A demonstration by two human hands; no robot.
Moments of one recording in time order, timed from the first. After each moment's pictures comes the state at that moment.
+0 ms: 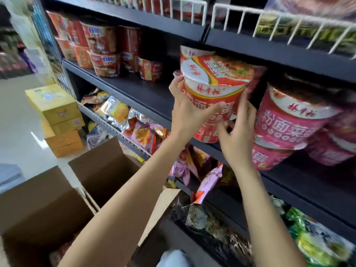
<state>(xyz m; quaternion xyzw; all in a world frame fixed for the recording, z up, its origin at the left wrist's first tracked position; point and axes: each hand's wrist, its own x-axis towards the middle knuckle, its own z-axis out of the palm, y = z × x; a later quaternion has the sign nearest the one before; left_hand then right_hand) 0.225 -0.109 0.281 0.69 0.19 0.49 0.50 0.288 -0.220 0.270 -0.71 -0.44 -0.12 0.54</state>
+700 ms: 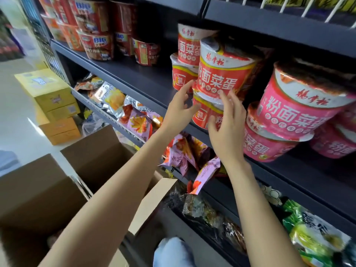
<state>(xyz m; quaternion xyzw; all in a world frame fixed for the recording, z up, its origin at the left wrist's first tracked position) 0.229 -0.093 0.248 0.73 0.21 0.35 0.55 0.310 -0.205 0.232 -0.76 -0.47 -0.20 0.40</state>
